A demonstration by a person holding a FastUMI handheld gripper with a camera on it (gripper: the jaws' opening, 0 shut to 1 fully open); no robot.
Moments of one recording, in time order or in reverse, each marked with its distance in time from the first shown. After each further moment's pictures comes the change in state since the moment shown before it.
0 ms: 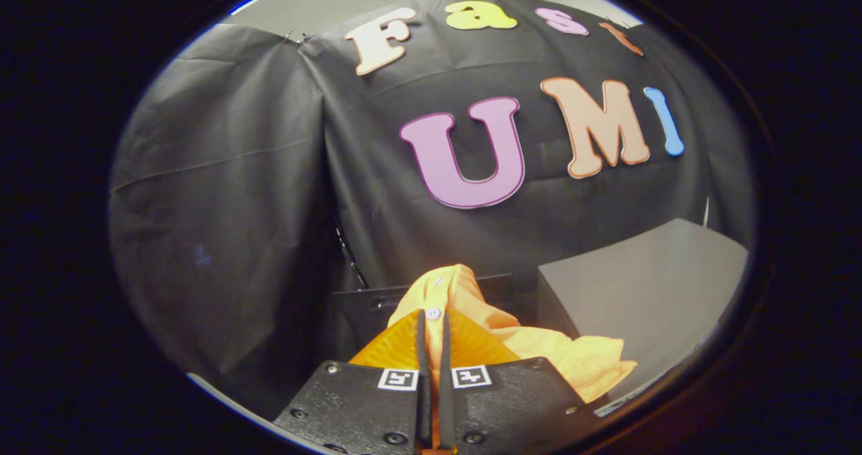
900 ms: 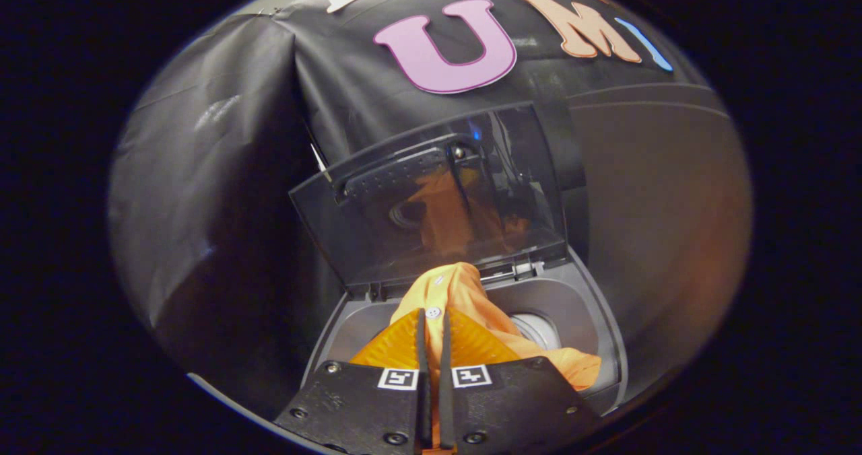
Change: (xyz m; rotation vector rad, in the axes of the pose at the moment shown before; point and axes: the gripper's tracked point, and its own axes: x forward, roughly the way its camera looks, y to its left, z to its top) arm 0.086 0.007 -0.209 0.121 0.215 -0.002
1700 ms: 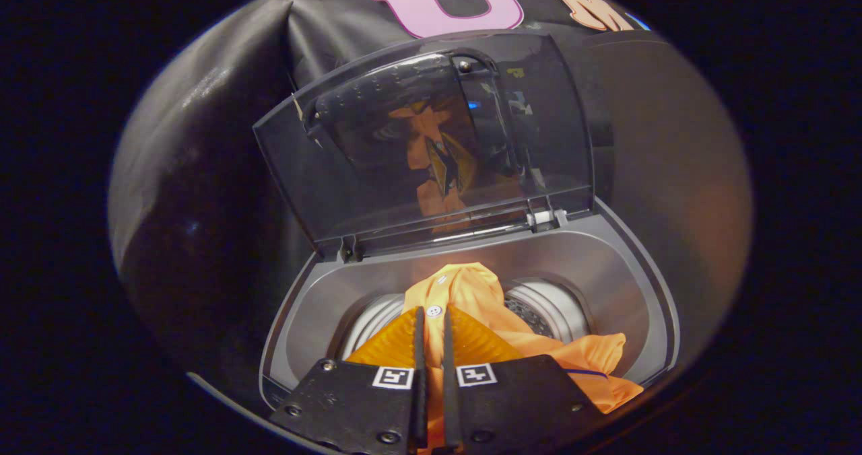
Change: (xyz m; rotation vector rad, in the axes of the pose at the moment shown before) arm 0.046 0.001 -0.056 -0.036 0.132 -0.060
